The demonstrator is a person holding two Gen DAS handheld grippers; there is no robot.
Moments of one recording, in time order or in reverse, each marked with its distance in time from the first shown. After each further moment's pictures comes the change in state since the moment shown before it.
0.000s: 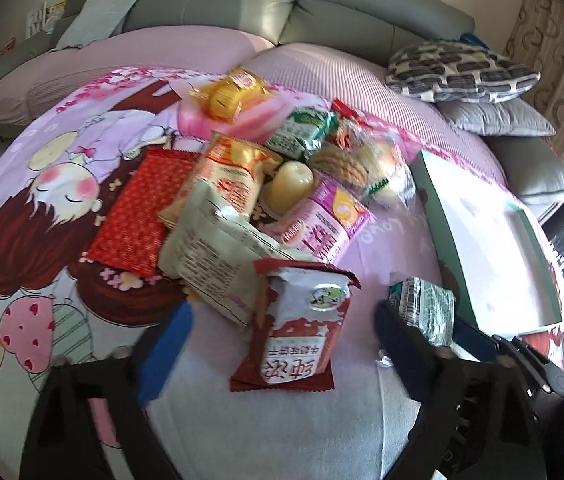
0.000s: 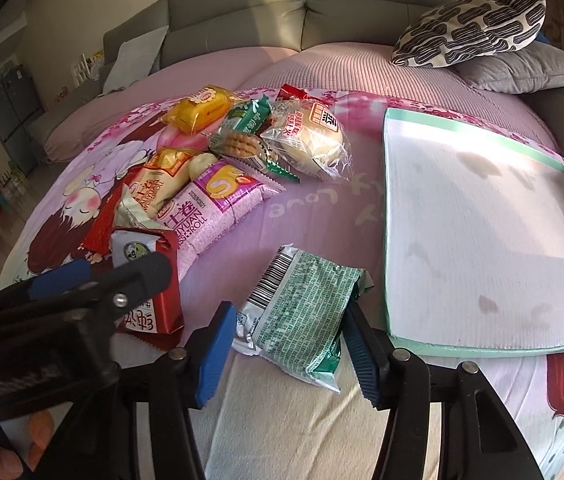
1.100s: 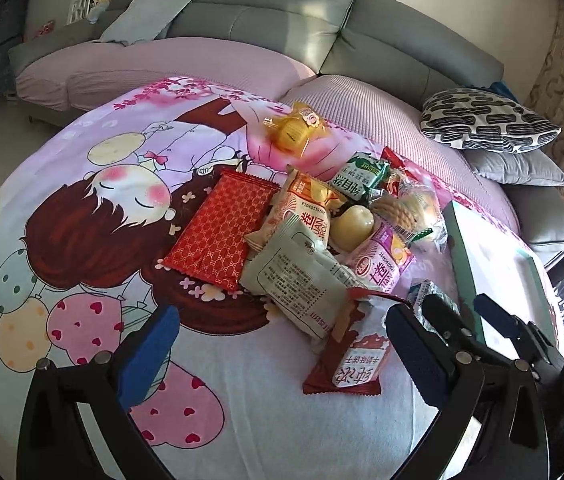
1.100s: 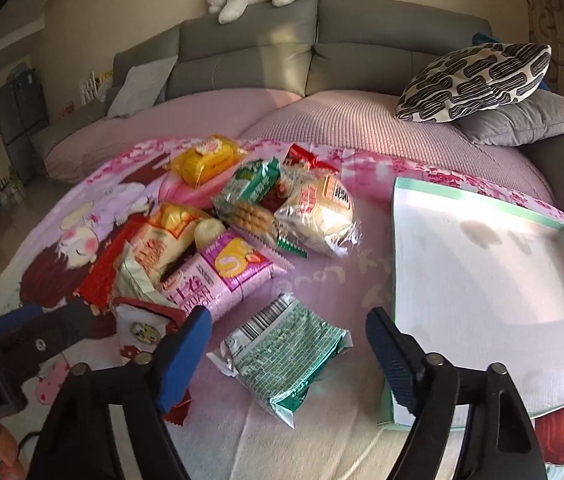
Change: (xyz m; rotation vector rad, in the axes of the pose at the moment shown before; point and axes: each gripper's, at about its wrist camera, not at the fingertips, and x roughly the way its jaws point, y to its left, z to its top) left arm -0.033 0.050 0.001 -0.134 -0.099 0.036; right arm 0.006 0.022 0.028 -0.073 -0.147 -0.055
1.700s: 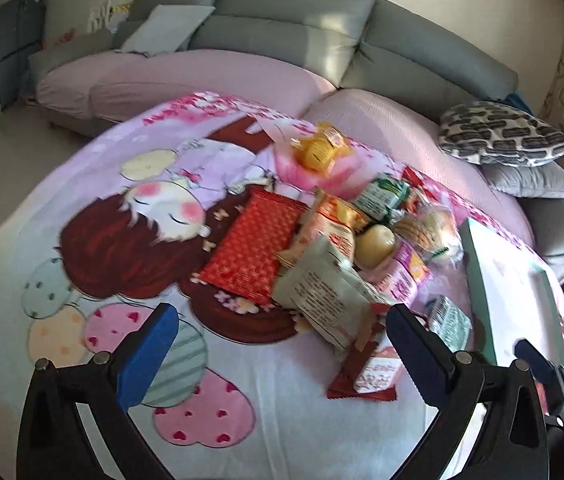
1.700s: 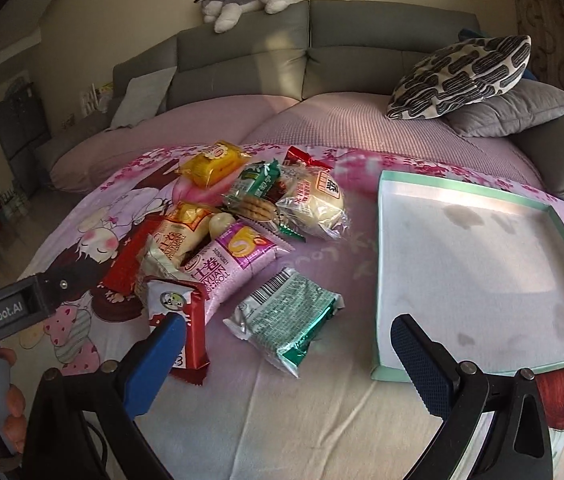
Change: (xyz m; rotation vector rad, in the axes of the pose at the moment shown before) left arm -0.014 0.009 0.005 -0.011 -0.038 0.059; right arm -0.037 -0.002 -0.016 0.056 -0.032 0.033
